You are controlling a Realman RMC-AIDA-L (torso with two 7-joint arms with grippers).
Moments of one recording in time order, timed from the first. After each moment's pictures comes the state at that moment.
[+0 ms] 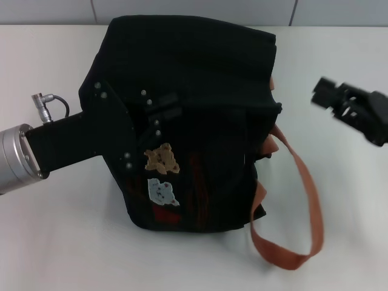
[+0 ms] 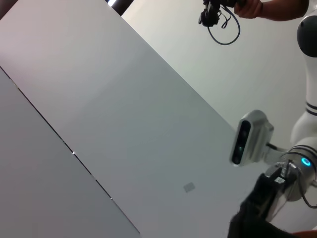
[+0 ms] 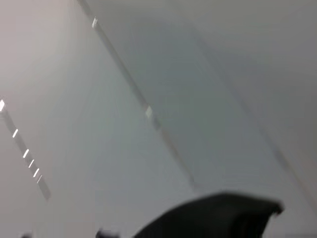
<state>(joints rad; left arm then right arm) -0.42 -2.07 0.91 0.49 1.46 1.83 -0.18 0.47 2.05 -0.47 -0.41 -1.82 -1.84 1.37</state>
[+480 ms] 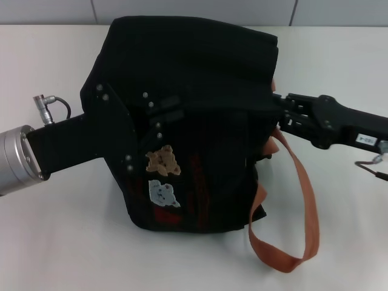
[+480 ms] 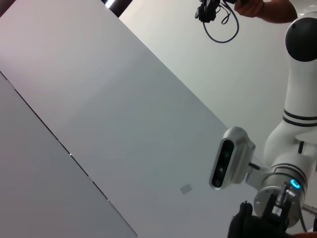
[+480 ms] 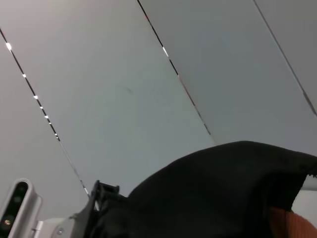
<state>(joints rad) -0.42 -2.07 0.92 0.49 1.46 1.83 -0.18 0.55 2.07 -0.61 -0.42 -1.83 -1.72 1.38</state>
